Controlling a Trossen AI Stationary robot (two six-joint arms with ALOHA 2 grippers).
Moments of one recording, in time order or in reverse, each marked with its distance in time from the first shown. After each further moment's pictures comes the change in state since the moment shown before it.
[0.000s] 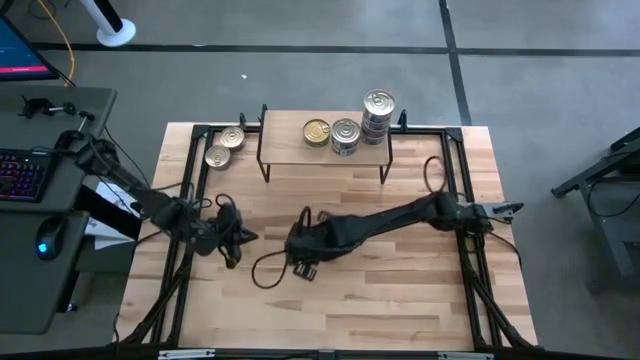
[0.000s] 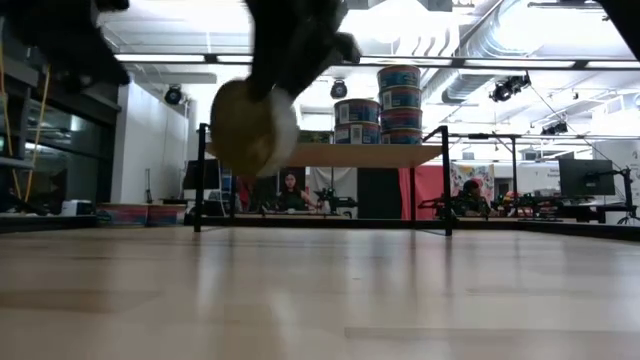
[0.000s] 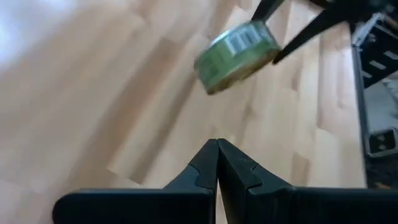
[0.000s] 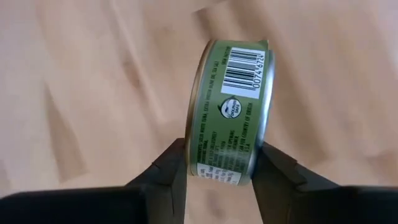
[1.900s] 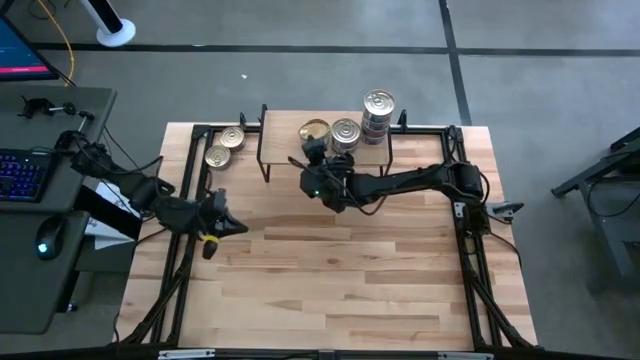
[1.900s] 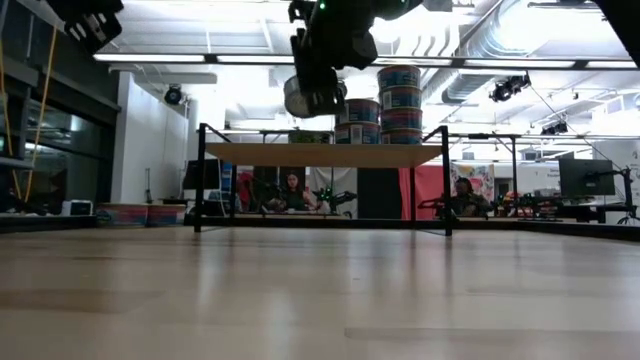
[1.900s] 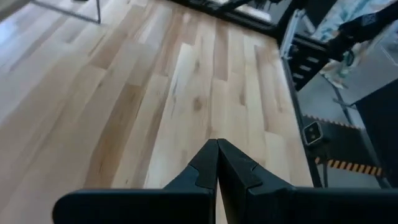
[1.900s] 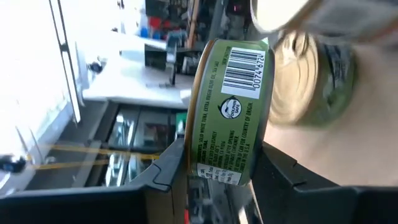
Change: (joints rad) left arm 0.079 -0.220 0.089 -0.068 0.171 0.289; right arm -0.275 -0.246 -0.606 1.193 0.938 1.195
